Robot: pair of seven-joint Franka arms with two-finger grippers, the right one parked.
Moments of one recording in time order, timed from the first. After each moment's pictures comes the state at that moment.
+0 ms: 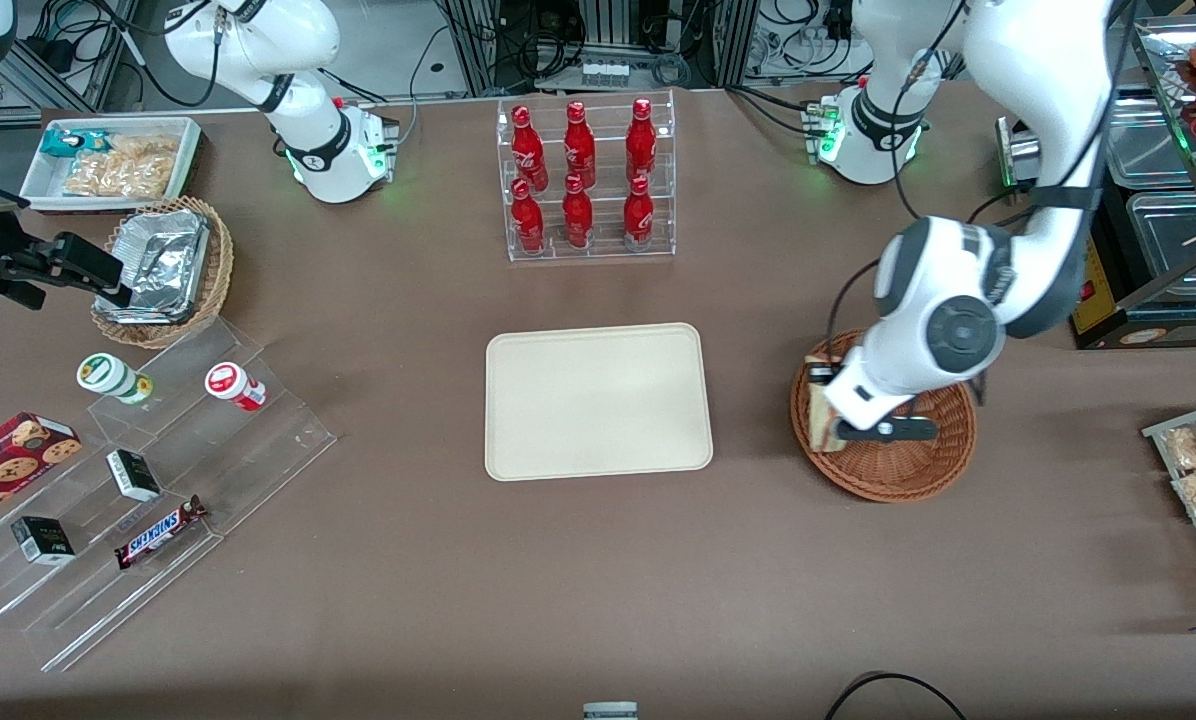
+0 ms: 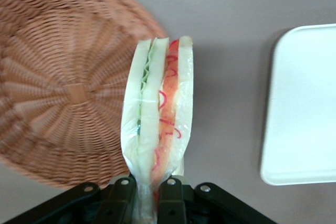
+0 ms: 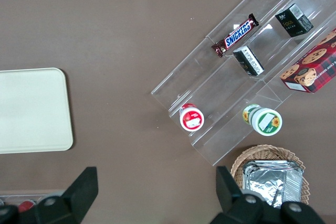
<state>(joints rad) -0.29 0.32 -0.08 -1.88 -0.05 2.01 -0.31</state>
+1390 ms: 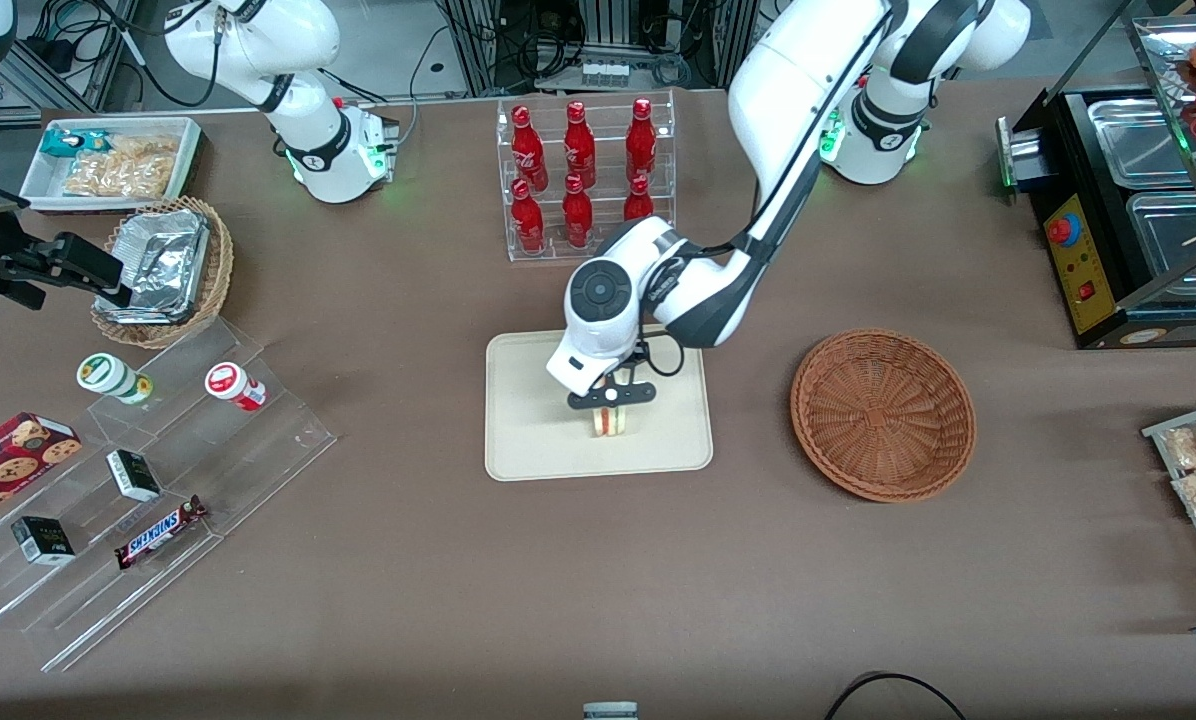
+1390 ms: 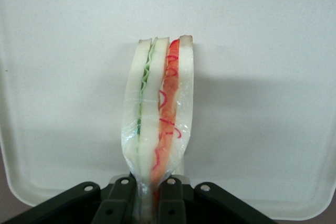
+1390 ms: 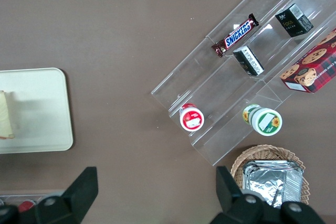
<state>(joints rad) -0.75 0.76 -0.08 -1.41 -0.05 2.09 -0.89</state>
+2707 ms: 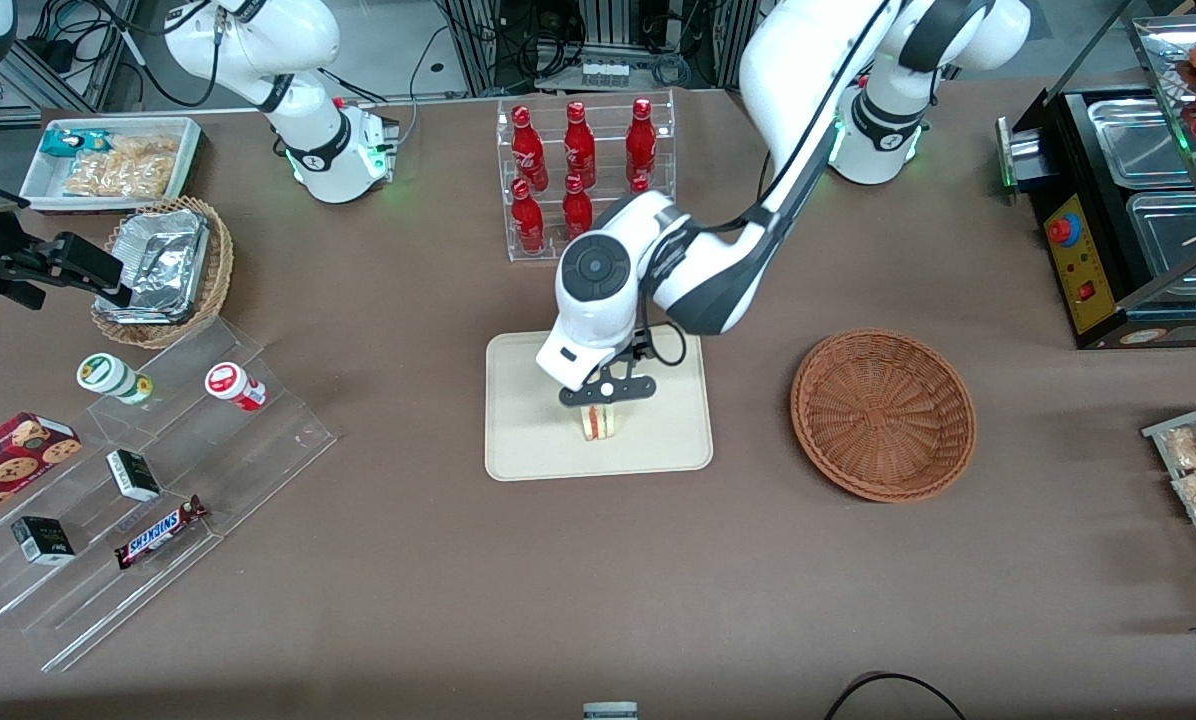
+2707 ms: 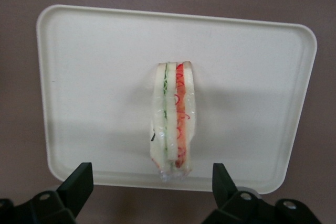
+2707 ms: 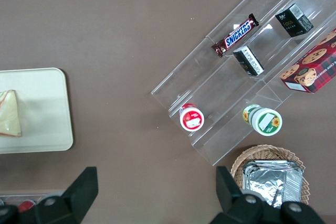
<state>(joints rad) -0.74 0.66 -0.05 -1.32 -0.05 1.93 -0.89</state>
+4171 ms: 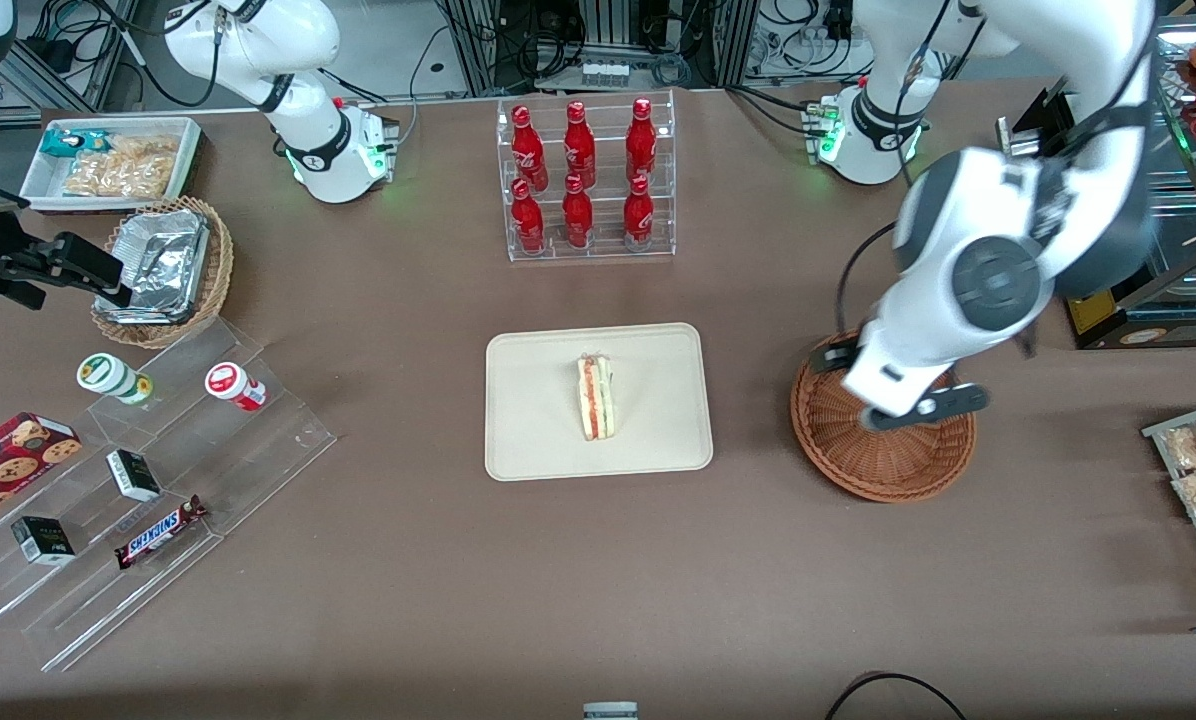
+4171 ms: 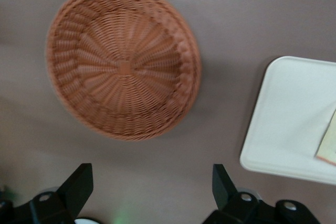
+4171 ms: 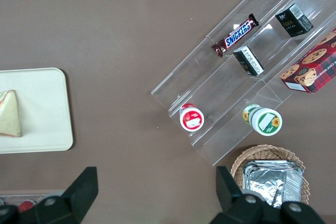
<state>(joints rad) -0.32 0.22 0.04 -1.64 -0.02 1.62 -0.46</state>
